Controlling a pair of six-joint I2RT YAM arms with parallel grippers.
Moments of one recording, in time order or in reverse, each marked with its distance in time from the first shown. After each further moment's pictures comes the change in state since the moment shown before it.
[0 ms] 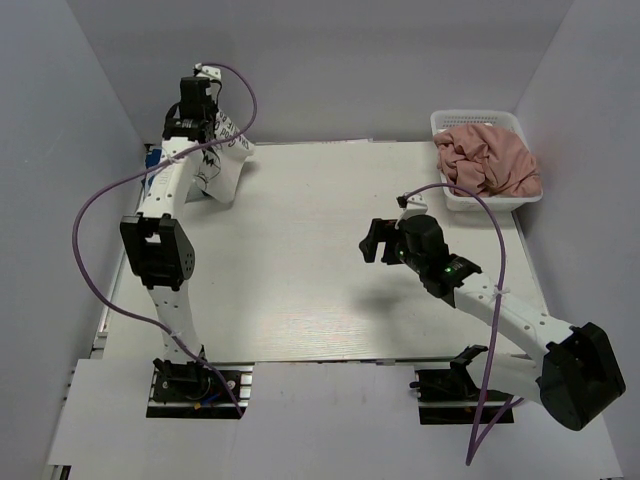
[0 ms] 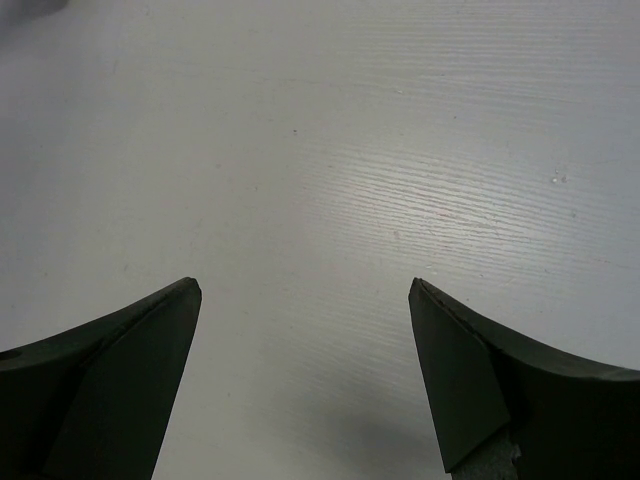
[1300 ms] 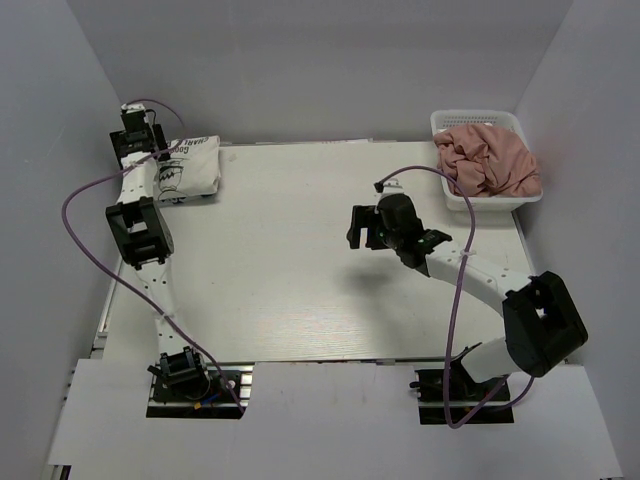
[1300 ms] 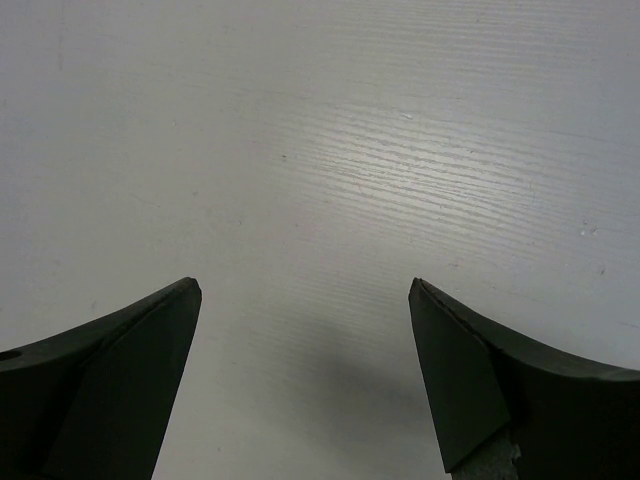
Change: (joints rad) left arm 0.368 0.482 0.274 0.111 0.093 -0.164; right arm 0.000 0.306 0.210 -0.025 0.003 -0.030
